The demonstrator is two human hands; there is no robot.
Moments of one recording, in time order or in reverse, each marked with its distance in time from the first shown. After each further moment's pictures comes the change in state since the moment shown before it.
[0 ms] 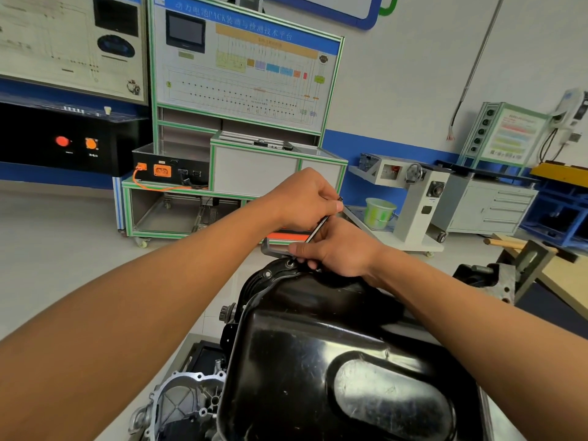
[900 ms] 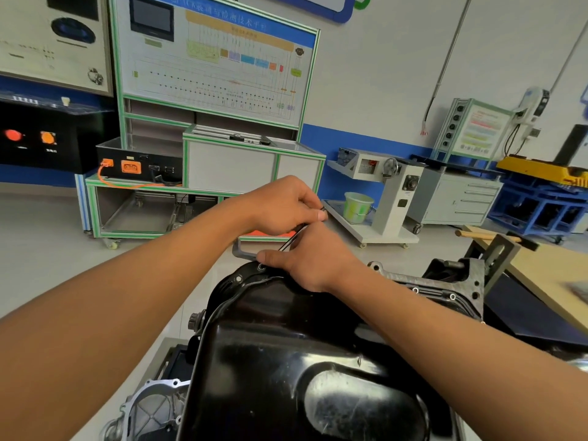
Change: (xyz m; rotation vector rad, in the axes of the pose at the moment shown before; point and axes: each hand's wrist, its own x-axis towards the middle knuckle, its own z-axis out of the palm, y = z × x) left_hand 0.009 -0.002 0.007 -0.072 -0.245 0.048; right_hand -0.005 0.005 0.009 -0.268 0.208 0.117
